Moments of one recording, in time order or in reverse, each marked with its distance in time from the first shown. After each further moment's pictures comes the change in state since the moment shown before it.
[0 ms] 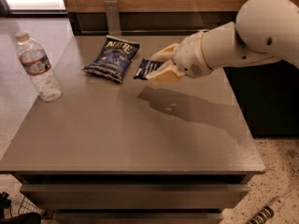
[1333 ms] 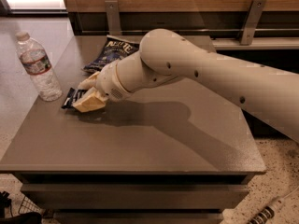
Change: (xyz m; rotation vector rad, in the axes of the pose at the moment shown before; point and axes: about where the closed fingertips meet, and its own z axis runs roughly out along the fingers) arm -0.078 0.100 0.158 -0.254 -0.105 -0.010
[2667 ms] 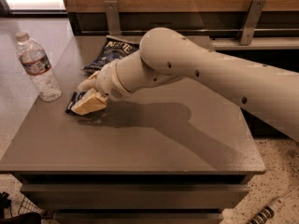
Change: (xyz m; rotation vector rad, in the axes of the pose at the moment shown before) arm -0.004 0.005 0.001 -0.005 0.002 -0.011
